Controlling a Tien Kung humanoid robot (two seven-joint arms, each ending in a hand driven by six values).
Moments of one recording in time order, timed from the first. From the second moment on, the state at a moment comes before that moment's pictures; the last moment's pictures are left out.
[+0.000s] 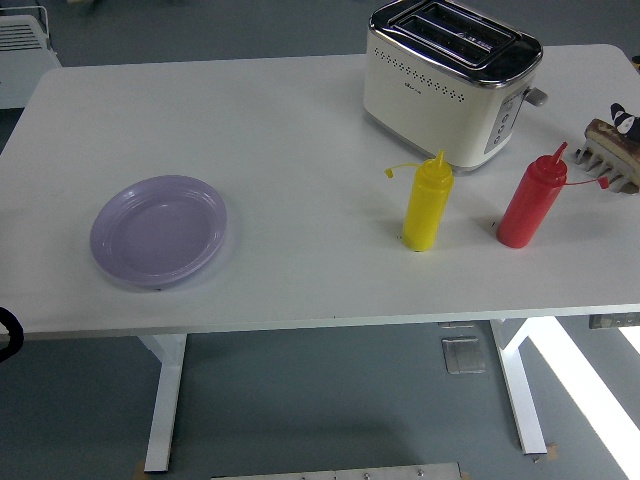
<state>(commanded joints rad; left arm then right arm) -0.21 0.29 -1.56 -1.25 0.33 0.16 -0.20 0.35 -0.51 1.31 1.36 -1.89 -0.24 -0.22</state>
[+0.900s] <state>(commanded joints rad) -0.31 0.26 -1.39 -1.01 0.38 0.14 -0.24 0.38 -0.48 1.23 1.22 -2.02 -0.24 -0.25</state>
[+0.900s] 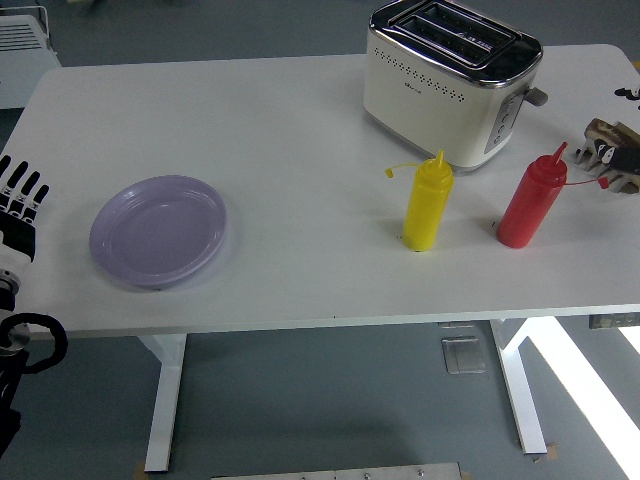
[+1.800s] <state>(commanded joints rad) -0.36 0.23 -1.27 -0.98 0.35 0.13 -0.23 0.45 -0.47 1.14 1.05 -1.99 -0.36 -0.23</state>
